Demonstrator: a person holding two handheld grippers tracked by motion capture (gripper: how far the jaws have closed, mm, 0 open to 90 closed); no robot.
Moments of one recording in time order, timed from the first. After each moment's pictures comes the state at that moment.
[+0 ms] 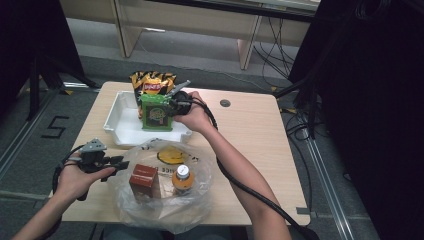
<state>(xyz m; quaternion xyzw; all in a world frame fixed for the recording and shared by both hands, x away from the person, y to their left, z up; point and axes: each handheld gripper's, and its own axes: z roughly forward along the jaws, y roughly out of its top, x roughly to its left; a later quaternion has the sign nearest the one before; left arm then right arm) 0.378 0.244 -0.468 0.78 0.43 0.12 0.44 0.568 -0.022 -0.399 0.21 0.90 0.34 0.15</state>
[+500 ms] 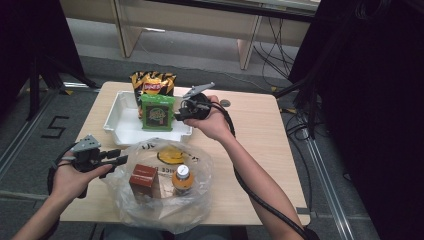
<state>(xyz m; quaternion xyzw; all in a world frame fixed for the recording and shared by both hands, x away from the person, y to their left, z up) 0.370 0.245 -0.447 0.75 0.42 0.15 0.48 0.523 -0.073 -0.365 0.24 0.87 0.40 0.12</state>
